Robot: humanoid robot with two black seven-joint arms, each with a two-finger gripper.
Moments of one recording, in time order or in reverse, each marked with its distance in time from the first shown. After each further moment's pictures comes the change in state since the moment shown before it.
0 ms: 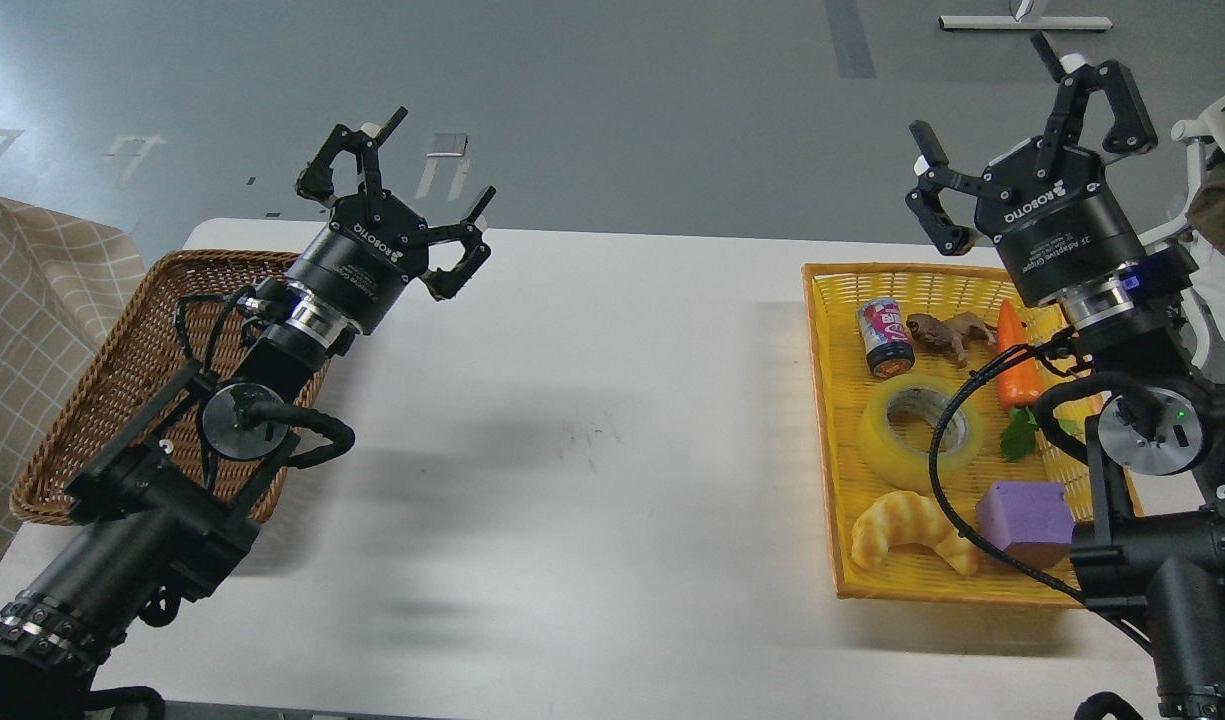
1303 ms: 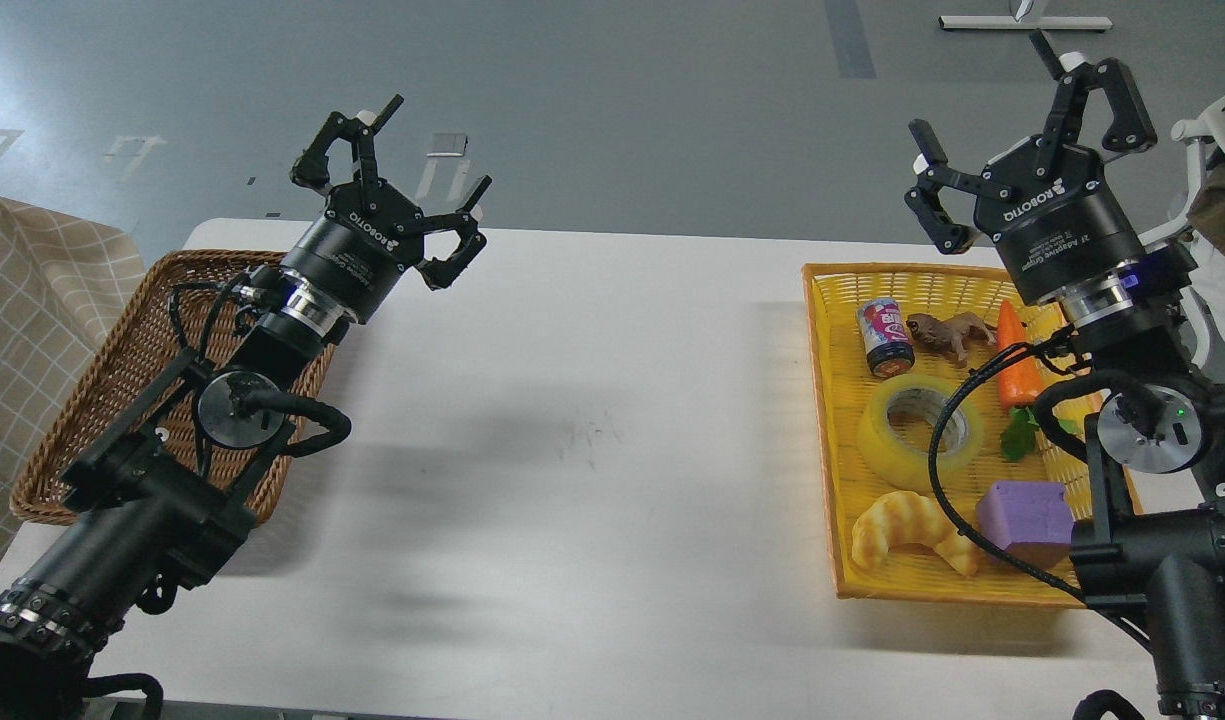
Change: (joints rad) left arm -0.029 0.007 0.001 0.028 0.003 0.000 -0.007; right arm 0.005 0.000 -0.004 -0.006 0.000 0.000 -0.001
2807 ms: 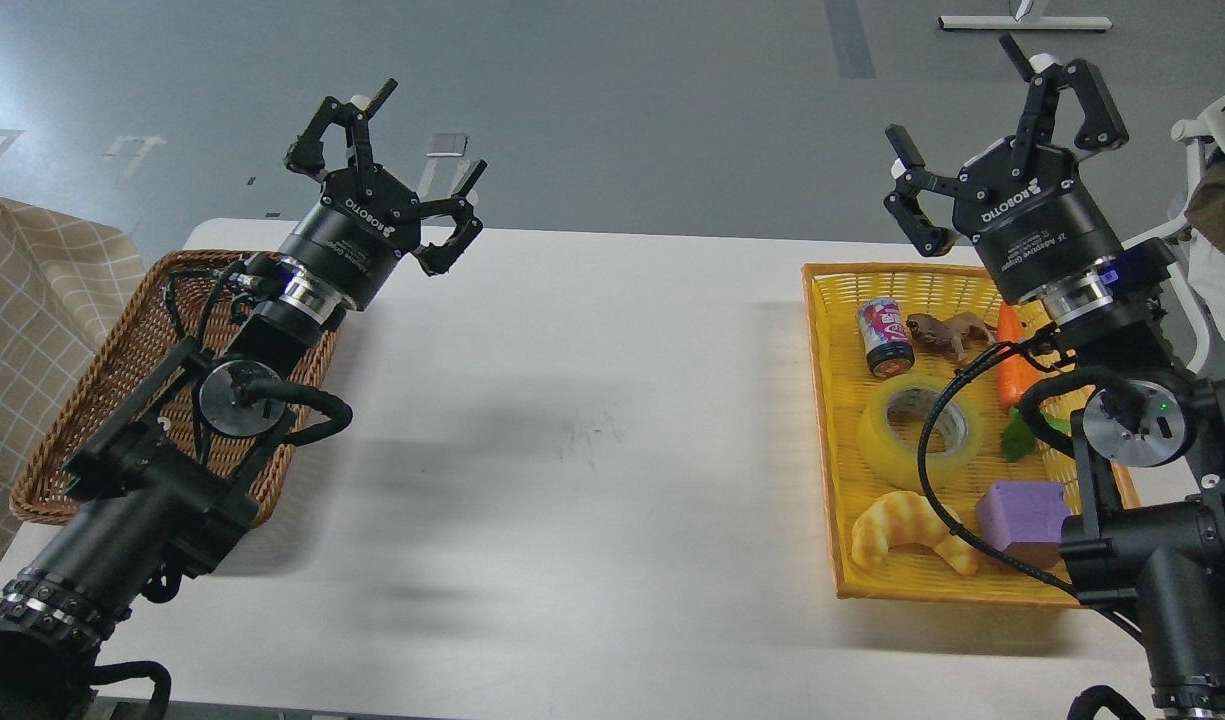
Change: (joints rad) left arm -0.015 -0.012 -0.019 0.012 0.031 0.000 -0.009; right arm 0.022 0.000 -0.033 -0.013 -0.003 0.000 -0.009
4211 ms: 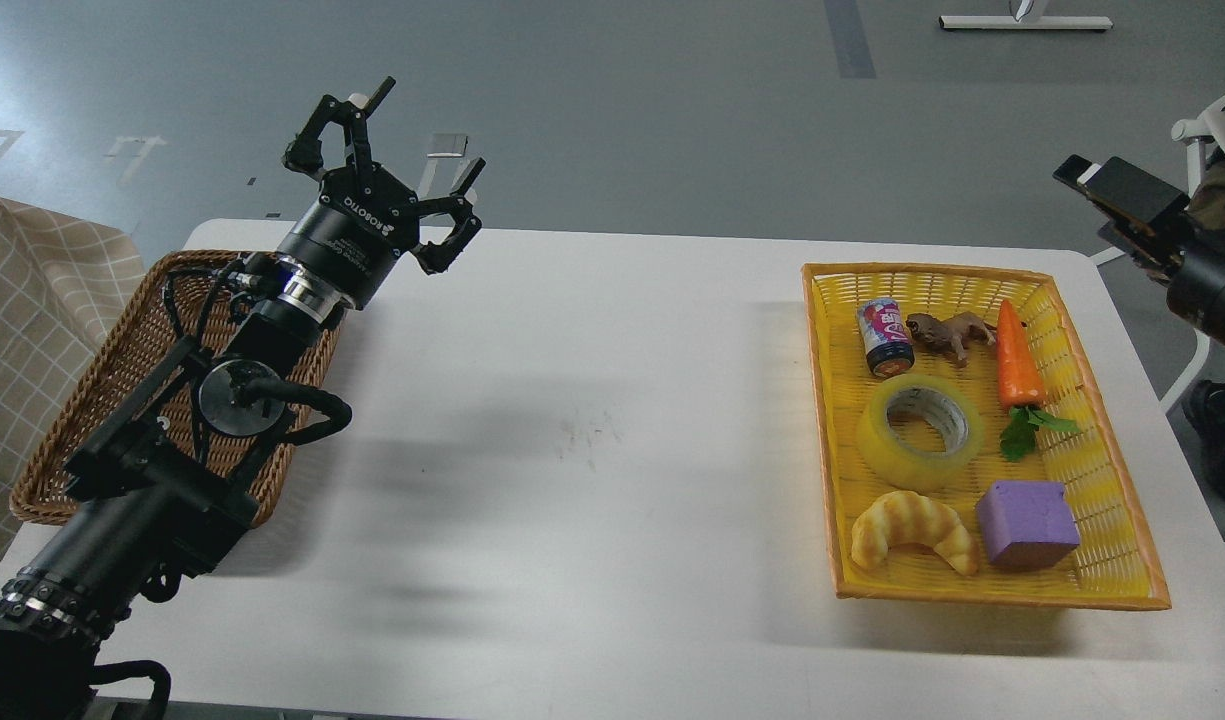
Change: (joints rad) left arm -0.001 0.001 0.001 0.000 0.003 0.000 -0.001; right arm -0.094 -0.627 -0.173 0.179 -0.812 0.000 -0.002
